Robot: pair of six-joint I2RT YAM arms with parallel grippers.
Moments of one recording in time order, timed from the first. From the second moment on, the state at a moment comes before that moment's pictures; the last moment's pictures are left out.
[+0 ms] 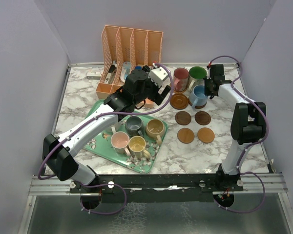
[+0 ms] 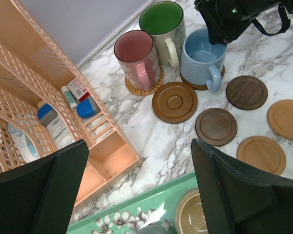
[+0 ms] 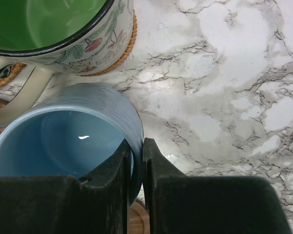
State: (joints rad) left arm -0.75 1.47 1.40 -0.22 -0.01 0.17; right arm 0.06 1.90 1.41 -0.34 0.17 -0.01
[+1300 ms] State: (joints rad) left arm -0.75 1.45 1.36 -0.23 -0.03 0.25; right arm 0.05 1.87 1.48 -0.36 0.14 -0.05
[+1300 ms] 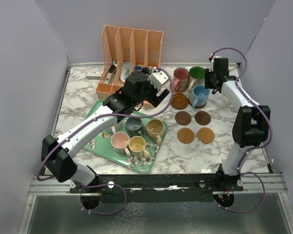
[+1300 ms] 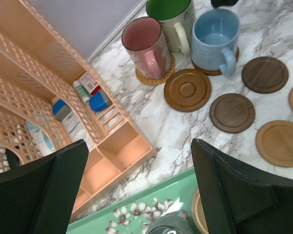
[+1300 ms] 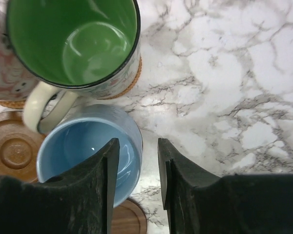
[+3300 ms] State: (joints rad) left arm -0.41 1.37 1.14 -0.63 0.13 0.39; right arm 0.05 1.17 0.96 -0.25 -0.50 -0.35
